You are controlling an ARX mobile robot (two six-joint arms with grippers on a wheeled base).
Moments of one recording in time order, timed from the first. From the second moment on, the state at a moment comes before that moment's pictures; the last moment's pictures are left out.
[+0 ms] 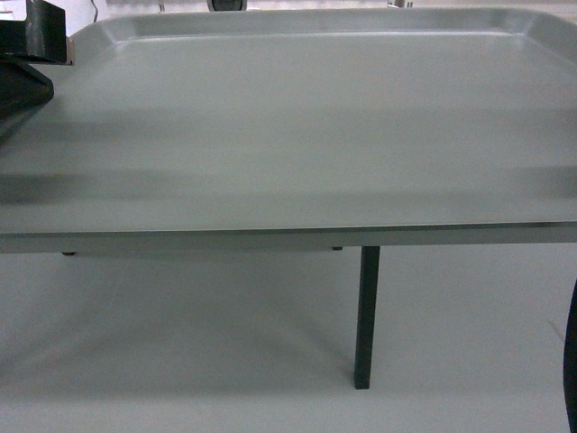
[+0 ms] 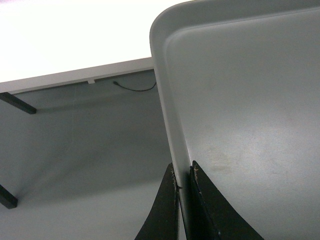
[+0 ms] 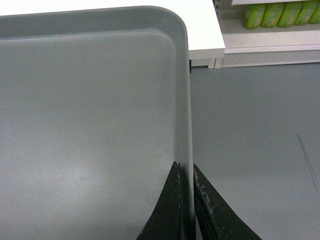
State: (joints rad) left arm -0.31 1.18 0.74 0.01 -0.17 -0.02; right arm 0.29 1.18 0.75 0.02 0.16 0.16
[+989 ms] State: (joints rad) left arm -0.30 1.18 0.74 0.01 -0.17 -0.02; right arm 0.29 1.18 0.75 0.02 0.16 0.16
